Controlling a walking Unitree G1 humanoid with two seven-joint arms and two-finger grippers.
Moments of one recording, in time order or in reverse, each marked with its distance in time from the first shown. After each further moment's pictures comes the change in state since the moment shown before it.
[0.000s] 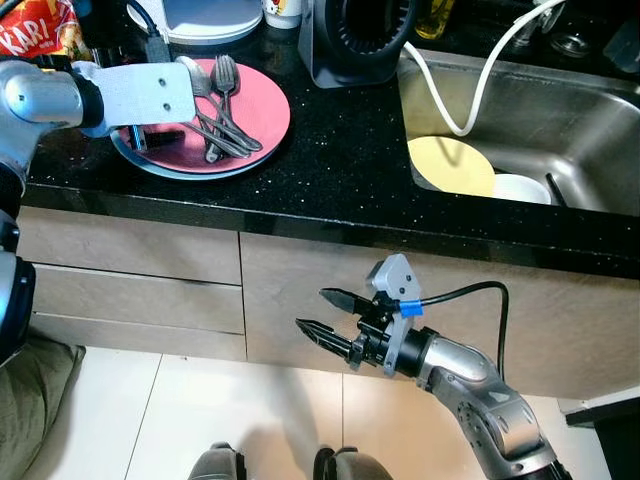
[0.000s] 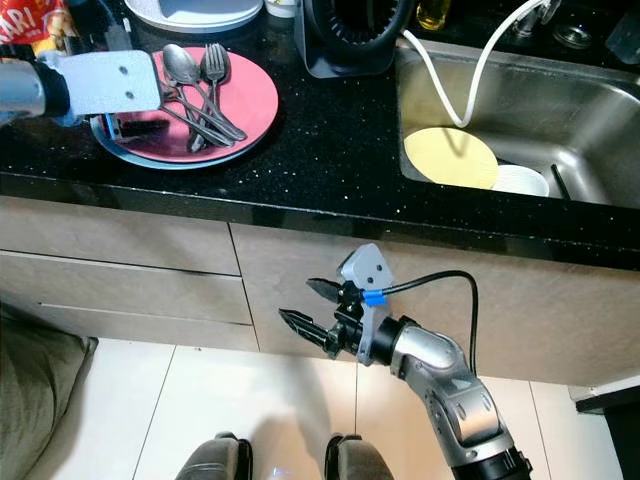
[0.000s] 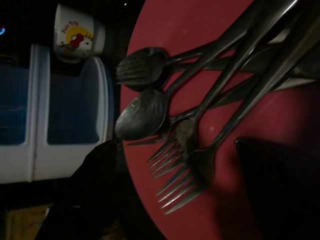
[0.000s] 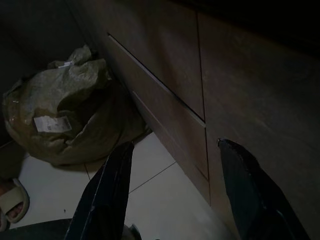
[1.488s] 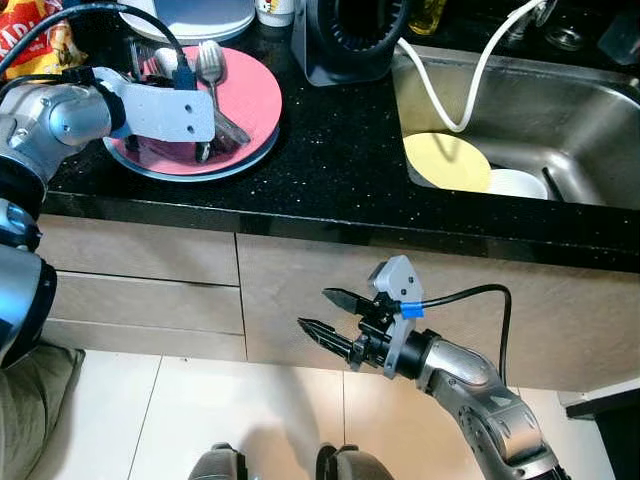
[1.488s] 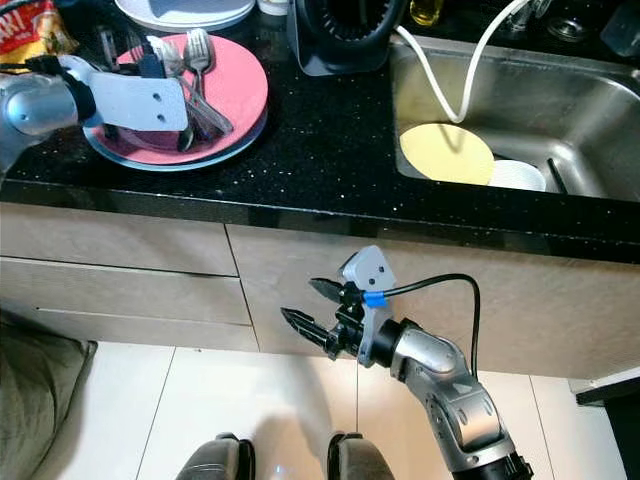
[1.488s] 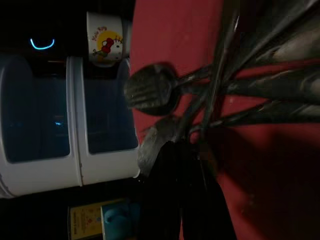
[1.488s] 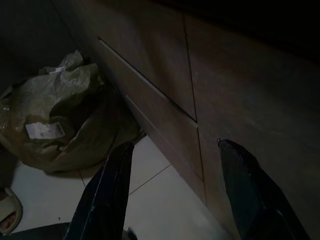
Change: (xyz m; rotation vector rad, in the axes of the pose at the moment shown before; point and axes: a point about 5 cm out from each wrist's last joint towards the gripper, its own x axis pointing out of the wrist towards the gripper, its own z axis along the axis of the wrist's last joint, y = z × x) left arm 0.019 -0.009 0.003 0.171 0.073 0.143; right arm -0.001 0.000 0.001 -0.003 -0.008 -0.024
